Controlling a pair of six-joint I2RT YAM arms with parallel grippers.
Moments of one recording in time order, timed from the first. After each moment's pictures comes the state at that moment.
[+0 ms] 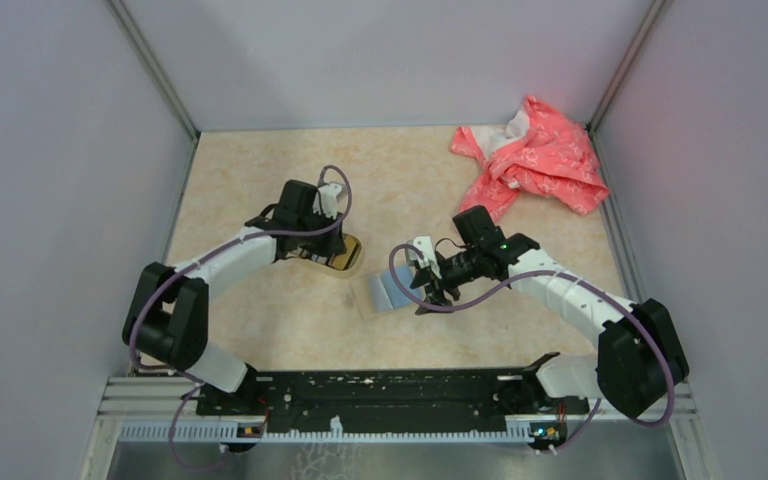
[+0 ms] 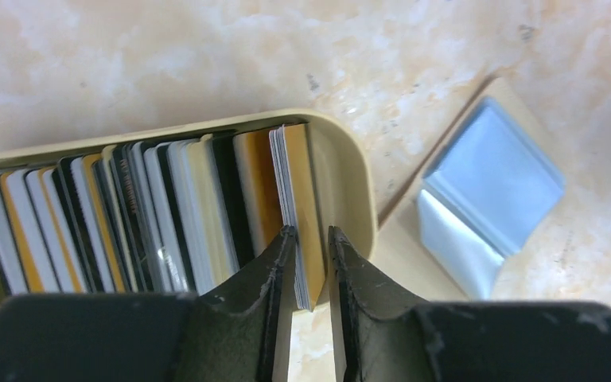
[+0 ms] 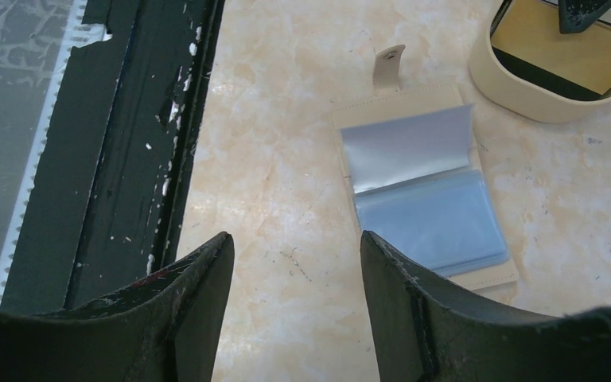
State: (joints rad) left arm -0.43 1.54 0.94 -0.25 0.24 -0.08; right arm 0.56 1.27 0.83 -0.55 -0.93 -0.83
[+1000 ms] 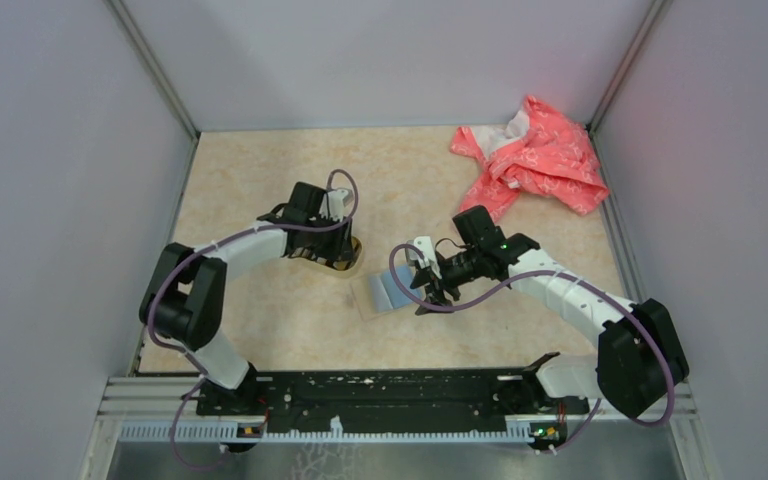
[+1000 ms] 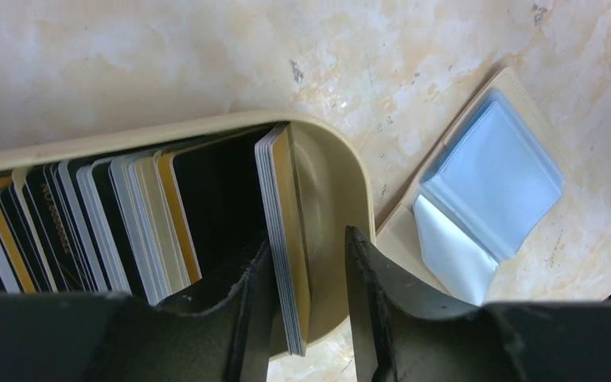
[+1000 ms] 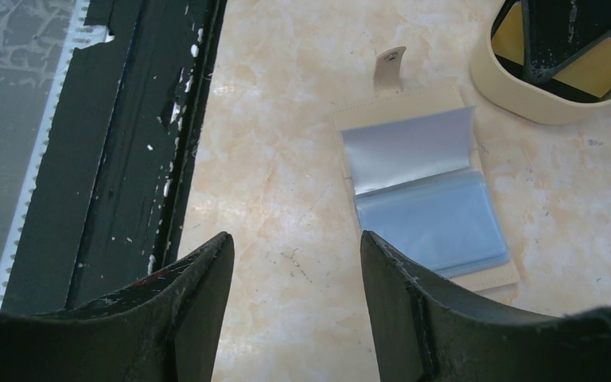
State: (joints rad) left arm -0.43 1.65 0.95 -0.23 0.33 -0.12; right arm 0.56 1.27 0.83 -0.55 -0.94 -0.83
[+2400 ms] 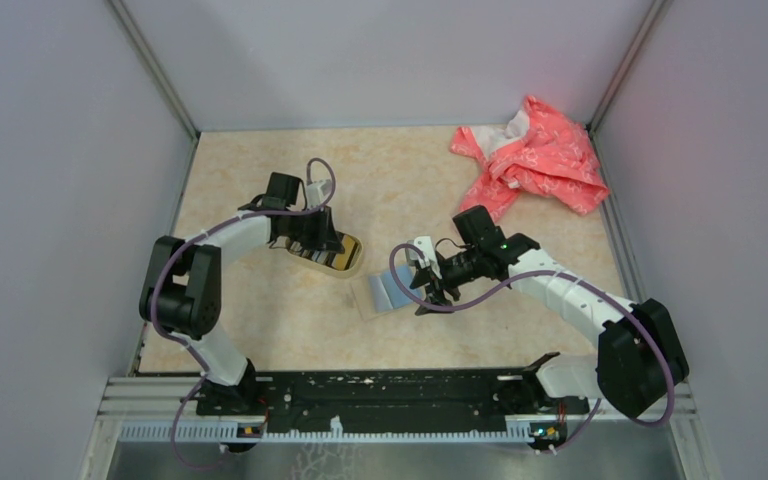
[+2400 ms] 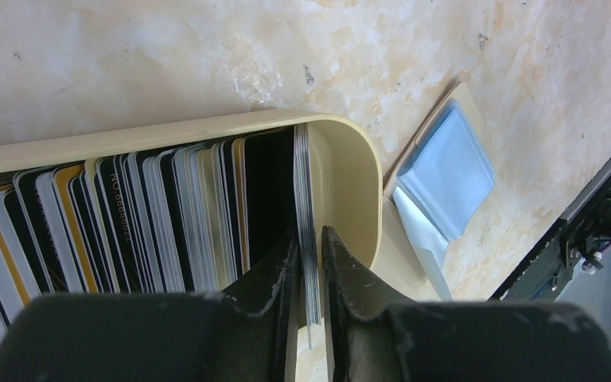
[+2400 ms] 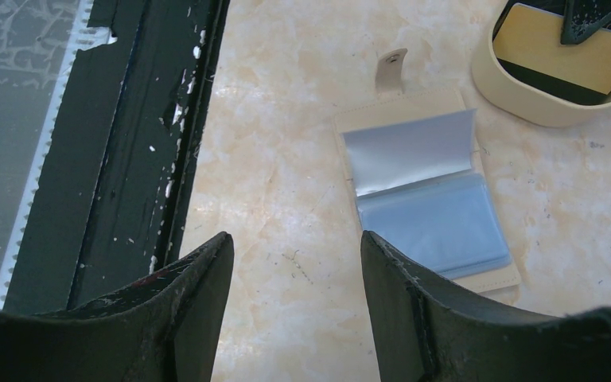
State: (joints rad) left arm -0.27 1.71 1.02 -0.29 0.58 -0.15; right arm 0.56 1.27 0.83 -0.55 -0.94 -0.83
